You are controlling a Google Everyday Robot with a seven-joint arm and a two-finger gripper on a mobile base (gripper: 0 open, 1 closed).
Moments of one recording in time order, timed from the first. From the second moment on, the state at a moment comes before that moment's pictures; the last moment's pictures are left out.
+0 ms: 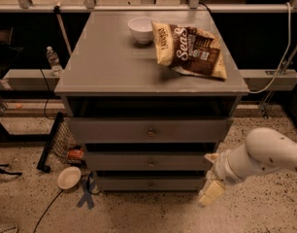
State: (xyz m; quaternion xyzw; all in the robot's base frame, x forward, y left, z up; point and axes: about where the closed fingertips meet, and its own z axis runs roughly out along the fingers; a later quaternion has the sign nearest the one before) arm 0.457 -0.188 0.572 -0.54 0.80 0.16 0.20
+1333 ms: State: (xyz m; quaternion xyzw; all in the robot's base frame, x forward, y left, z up) arm 0.465 -0.195 0.478 -0.54 0.80 0.18 0.18
